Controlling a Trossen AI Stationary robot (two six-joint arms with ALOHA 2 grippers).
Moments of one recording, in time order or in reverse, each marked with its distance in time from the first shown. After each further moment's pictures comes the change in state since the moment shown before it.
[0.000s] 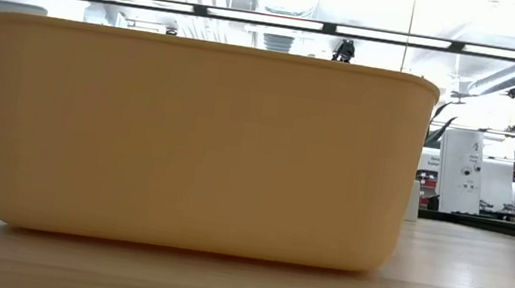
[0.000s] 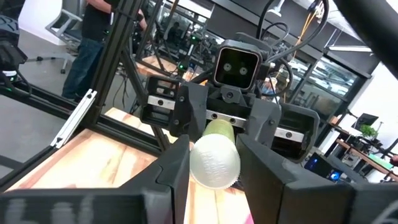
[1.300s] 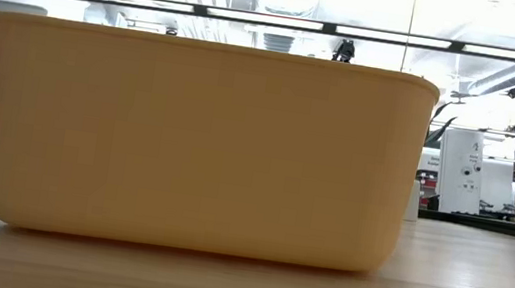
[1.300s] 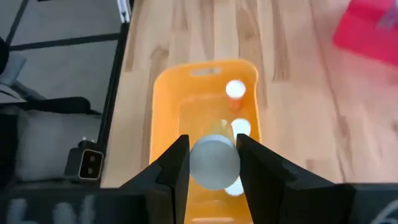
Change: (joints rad) left arm 0.004 -0.375 -0.019 -0.424 -0.113 0.102; right arm -0.129 -0.005 0.585 -1.476 -0.412 0.844
